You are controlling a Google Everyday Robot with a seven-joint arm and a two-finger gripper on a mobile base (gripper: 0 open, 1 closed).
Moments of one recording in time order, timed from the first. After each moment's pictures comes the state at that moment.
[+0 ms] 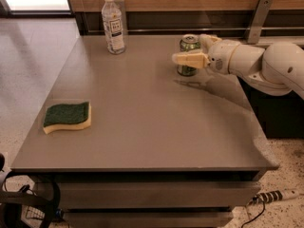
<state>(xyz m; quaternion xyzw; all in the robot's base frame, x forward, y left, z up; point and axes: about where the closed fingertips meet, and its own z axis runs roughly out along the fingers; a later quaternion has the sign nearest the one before) 0.710 -0.129 0.902 -0.32 0.68 0.23 0.61</state>
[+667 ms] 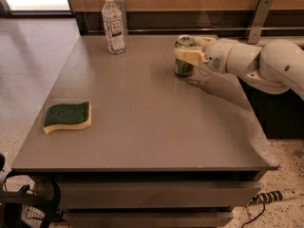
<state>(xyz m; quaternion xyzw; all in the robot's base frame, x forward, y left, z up) 0.710 -0.125 0.903 -0.33 0.68 0.23 0.61</state>
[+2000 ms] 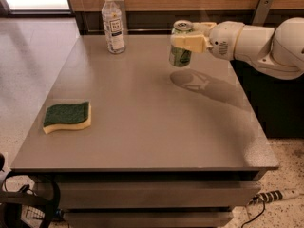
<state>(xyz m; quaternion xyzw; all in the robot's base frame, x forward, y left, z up) 0.677 -0.108 0.961 -0.35 0.66 0.28 0.60</state>
